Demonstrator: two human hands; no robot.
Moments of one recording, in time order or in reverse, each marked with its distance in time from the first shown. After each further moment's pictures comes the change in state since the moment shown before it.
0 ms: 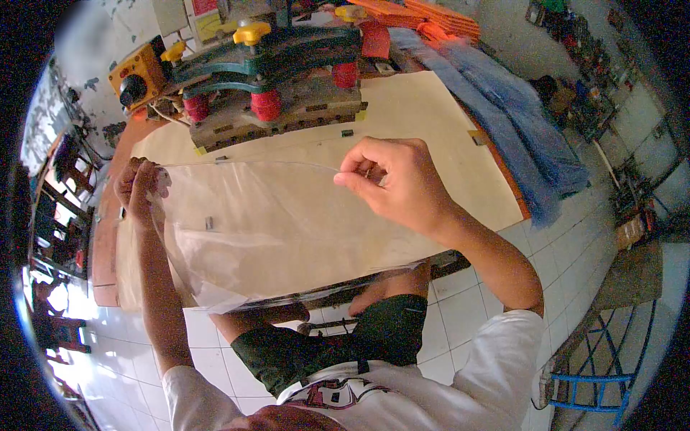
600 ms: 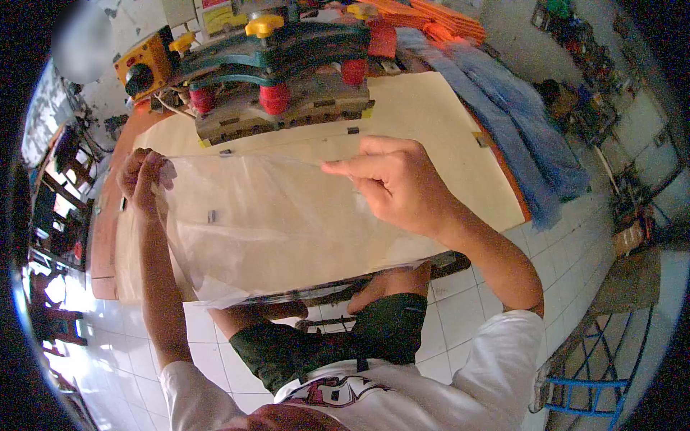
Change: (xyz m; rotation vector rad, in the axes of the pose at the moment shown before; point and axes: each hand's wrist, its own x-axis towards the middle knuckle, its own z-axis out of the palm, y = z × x) left_hand -0.003 0.004 0.002 0.023 -0.030 0.003; right_hand 0.004 -0.008 0.001 -0.209 -0.075 -0.224
